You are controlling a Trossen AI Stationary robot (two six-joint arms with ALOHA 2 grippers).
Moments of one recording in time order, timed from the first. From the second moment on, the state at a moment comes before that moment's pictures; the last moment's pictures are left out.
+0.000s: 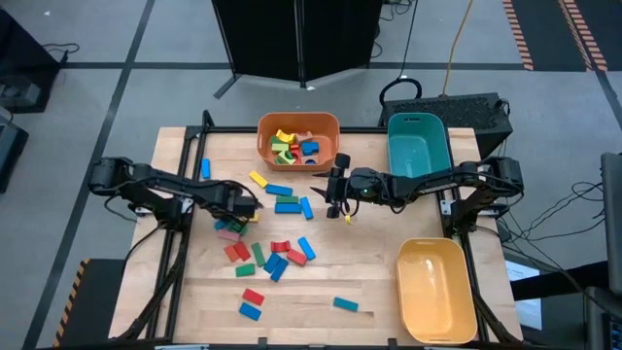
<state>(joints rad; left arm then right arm) 0.03 1.39 0.65 -0.99 -0.17 -0.96 -0.09 1.60 0.82 0.50 0.23 -0.33</state>
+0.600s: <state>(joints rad) 0.03 1.39 0.87 -1.01 -0.21 -0.61 -0.09 1.60 0.82 0.50 0.23 -0.33</state>
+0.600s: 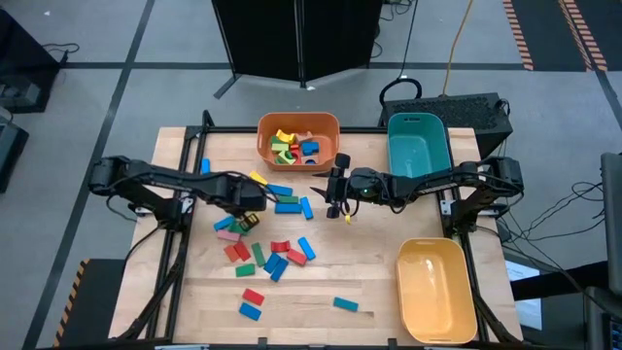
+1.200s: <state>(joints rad) 0.04 1.39 1.10 -1.01 -0.25 0.05 -0.09 1.60 0.82 0.49 0.23 -0.33</state>
